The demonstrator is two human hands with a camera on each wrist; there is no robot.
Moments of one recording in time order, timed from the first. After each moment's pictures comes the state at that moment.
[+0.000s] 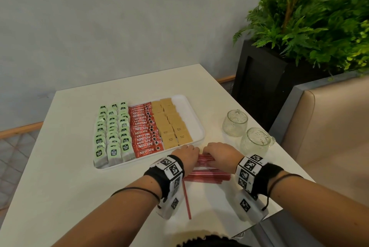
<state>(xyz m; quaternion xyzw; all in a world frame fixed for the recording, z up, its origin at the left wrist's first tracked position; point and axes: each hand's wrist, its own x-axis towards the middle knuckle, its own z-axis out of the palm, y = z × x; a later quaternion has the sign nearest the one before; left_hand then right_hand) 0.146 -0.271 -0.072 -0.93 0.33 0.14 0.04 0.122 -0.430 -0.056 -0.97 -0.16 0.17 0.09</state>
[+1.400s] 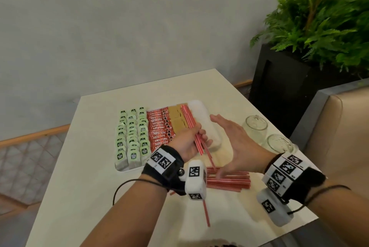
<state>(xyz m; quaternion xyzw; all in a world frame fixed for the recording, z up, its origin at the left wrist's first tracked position) 0.165 -0.249 -0.002 -0.47 -0.16 0.28 -0.82 0.109 -0.429 0.007 -0.92 -0.26 0.01 0.28</state>
